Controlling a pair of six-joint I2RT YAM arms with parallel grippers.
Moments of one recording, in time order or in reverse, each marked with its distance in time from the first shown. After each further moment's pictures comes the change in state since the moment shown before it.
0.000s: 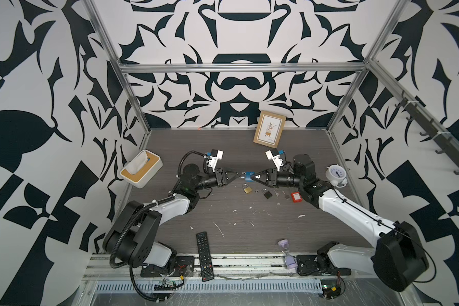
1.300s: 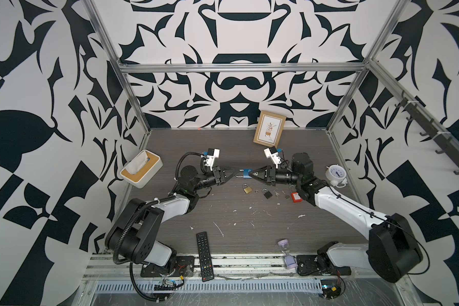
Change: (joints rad) left arm 0.013 0.021 -0.020 0.122 -0.038 -0.062; right arm -0.003 0.078 -0.001 0.181 -0.063 0.161
